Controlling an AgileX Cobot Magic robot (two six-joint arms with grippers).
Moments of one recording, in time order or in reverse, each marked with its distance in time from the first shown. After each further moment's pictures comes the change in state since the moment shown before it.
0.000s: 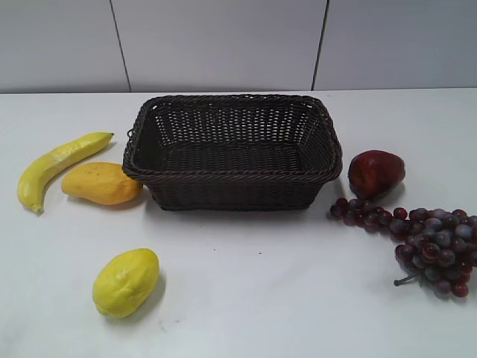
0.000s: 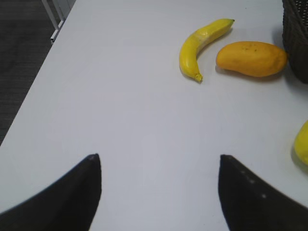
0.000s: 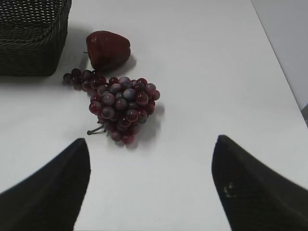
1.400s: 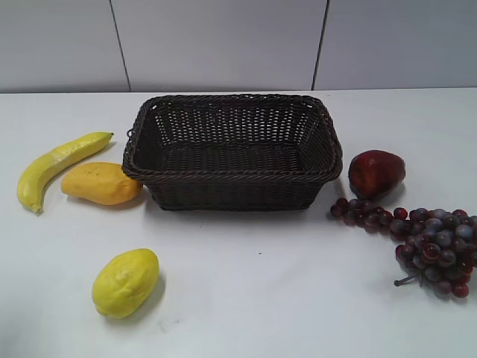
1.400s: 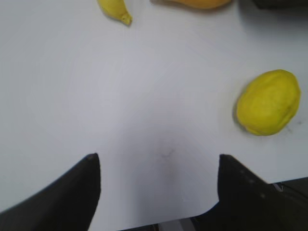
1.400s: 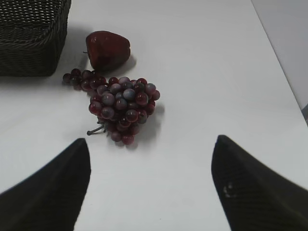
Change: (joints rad) left arm -0.001 0.991 -0.322 -0.260 -0.059 0.212; right arm 0.000 0.000 0.000 0.000 0.000 0.002
